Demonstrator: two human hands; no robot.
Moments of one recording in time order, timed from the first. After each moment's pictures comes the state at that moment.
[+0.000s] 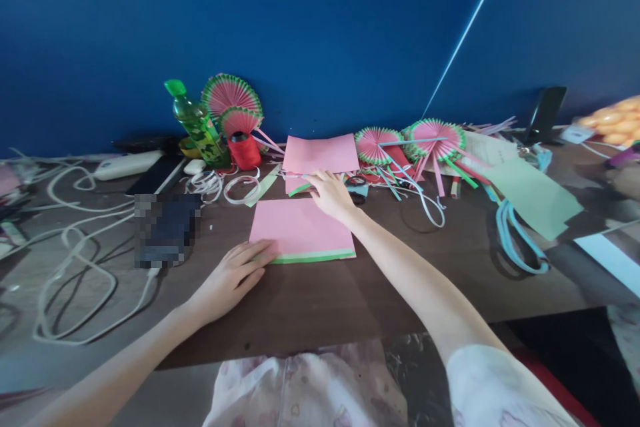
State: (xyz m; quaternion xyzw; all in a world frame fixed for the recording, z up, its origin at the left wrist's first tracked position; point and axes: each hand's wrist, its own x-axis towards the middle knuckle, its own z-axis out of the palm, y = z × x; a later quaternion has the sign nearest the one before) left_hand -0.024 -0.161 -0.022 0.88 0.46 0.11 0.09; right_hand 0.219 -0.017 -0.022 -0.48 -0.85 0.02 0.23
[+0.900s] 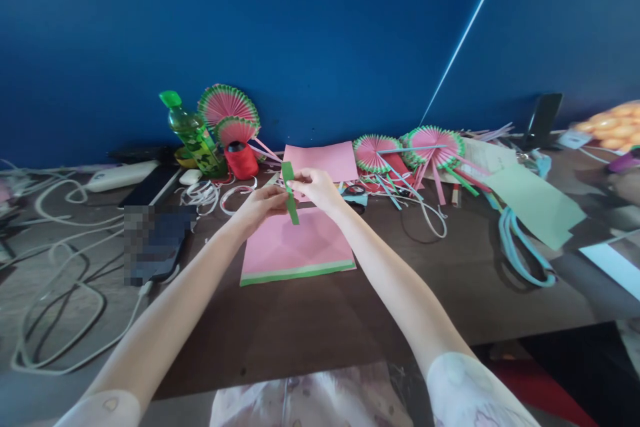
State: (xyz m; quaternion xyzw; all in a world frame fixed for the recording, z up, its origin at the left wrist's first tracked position) left_hand 0.033 -0.025 0.006 0.52 0.44 0.40 0.61; right_hand 0.191 -0.007 0.019 -0.41 -0.65 0.47 0.44
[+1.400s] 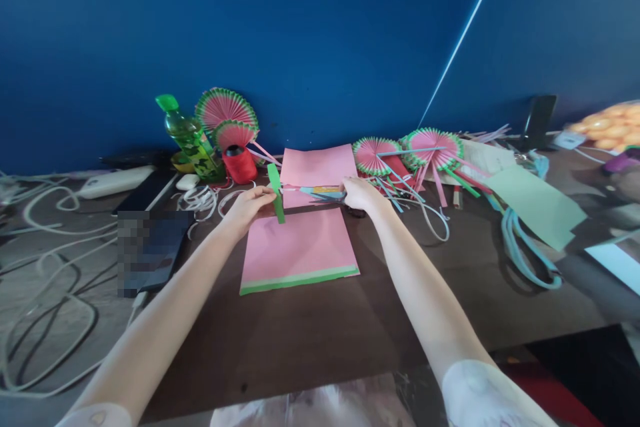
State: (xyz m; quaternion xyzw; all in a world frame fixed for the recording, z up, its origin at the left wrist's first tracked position) left_hand 0.017 -0.015 0.006 0.46 0.52 0.44 0.56; right_hand 0.269 0.013 0.005 -0.63 -0.77 0.11 0.05
